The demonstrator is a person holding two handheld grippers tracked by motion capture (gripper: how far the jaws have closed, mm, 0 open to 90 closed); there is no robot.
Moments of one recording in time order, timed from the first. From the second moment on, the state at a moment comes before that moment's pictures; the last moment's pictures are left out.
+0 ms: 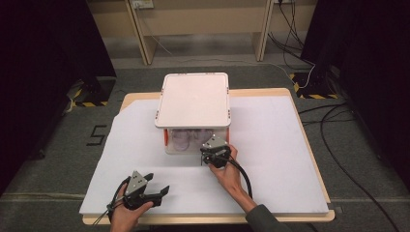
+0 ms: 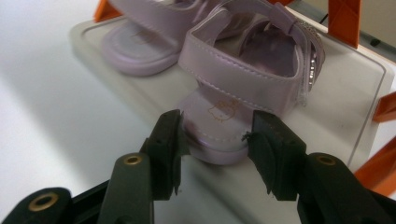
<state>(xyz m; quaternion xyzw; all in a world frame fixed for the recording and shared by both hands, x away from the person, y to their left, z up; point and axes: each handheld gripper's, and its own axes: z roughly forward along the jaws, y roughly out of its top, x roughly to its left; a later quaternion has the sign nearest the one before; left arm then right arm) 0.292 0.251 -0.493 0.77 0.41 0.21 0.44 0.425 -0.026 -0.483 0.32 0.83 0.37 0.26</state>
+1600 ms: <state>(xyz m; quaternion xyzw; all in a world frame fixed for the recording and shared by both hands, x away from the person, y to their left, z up) 0.291 0.250 -0.492 0.77 0.41 0.21 0.44 0.326 -0.173 -0.470 0.40 0.78 0.46 0.13</state>
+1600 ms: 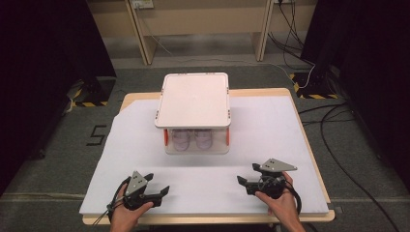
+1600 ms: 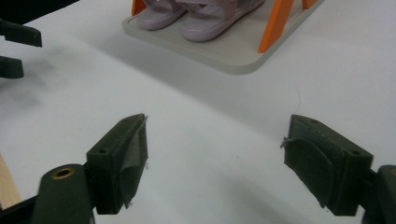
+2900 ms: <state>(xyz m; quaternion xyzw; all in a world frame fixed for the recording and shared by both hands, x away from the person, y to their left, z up) 0.292 0.249 -0.494 0.77 0.41 0.20 0.44 0.285 -0.202 -0.484 0.44 0.79 0.40 0.15</state>
